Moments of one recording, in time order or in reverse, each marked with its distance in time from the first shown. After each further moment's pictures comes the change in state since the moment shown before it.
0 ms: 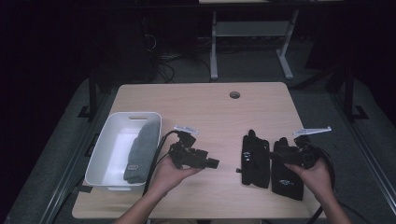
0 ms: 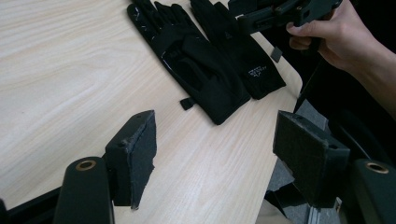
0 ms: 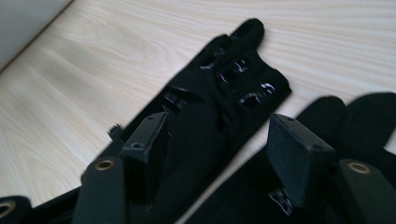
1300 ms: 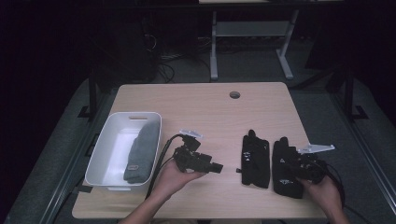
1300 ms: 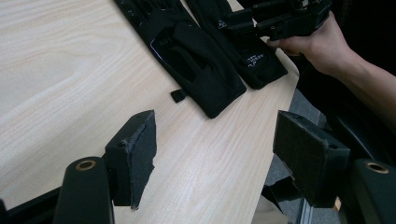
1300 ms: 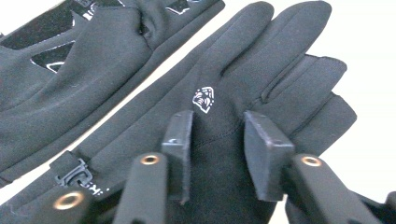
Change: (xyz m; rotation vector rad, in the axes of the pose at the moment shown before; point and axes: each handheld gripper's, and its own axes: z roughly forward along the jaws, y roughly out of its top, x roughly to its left) left arm -0.001 -0.006 0.014 0.032 -0.026 -0.007; right arm -0.015 -0.051 0.002 0.051 -0.234 -0.116
